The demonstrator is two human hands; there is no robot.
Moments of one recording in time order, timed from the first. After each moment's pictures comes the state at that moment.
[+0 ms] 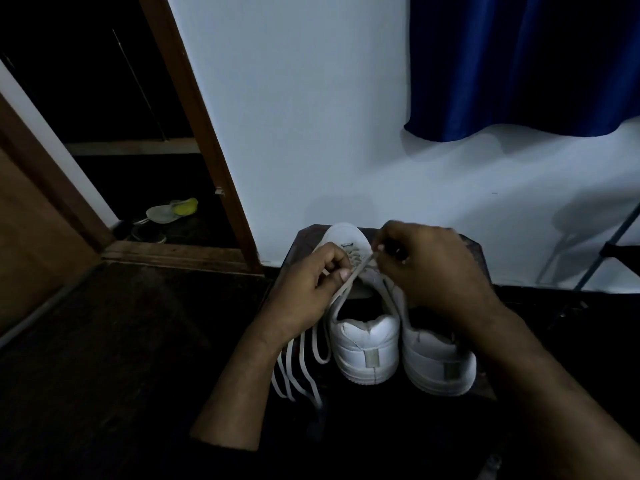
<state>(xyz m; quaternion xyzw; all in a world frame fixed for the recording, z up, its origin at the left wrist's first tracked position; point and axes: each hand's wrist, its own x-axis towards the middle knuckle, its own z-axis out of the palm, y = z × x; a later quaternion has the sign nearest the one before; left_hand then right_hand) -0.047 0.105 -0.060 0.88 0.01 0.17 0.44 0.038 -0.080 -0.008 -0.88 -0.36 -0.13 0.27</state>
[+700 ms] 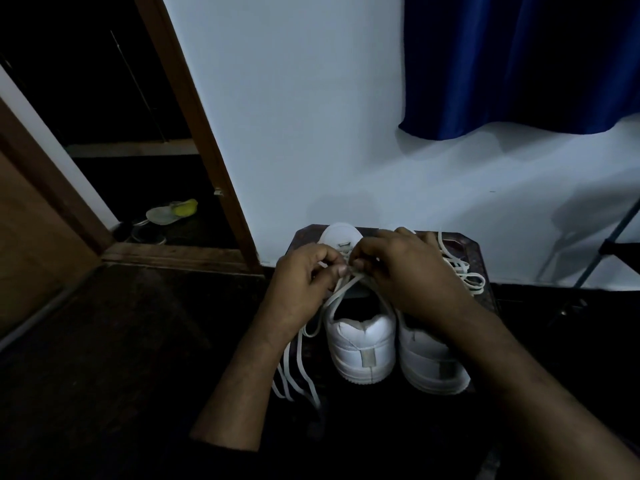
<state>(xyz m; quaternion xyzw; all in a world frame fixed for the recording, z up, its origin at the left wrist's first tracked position) -0.046 0.096 -0.049 0.86 0.07 0.22 0.45 0.037 -0.069 -0.019 -0.87 -0.42 -0.11 0.21</state>
